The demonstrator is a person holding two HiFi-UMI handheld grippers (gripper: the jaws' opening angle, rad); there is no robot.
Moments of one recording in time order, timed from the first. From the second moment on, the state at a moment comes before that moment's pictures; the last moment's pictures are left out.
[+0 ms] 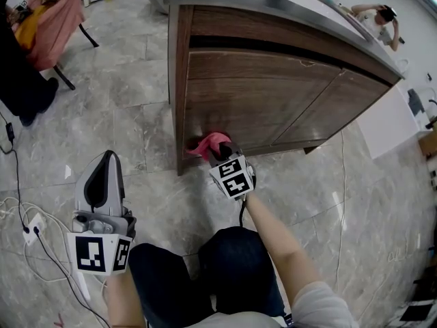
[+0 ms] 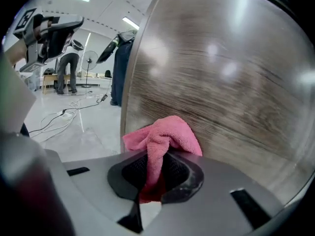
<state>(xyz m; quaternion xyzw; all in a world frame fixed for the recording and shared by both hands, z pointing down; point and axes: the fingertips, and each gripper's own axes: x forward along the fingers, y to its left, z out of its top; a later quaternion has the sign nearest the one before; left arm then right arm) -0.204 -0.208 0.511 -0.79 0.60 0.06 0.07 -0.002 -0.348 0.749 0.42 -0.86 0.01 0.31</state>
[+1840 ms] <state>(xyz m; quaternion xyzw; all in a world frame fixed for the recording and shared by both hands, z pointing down) -0.188 -0.232 0.540 -0.80 0.60 0.03 0.06 0.178 -0.391 0.831 0.54 -0.71 0.03 0.45</state>
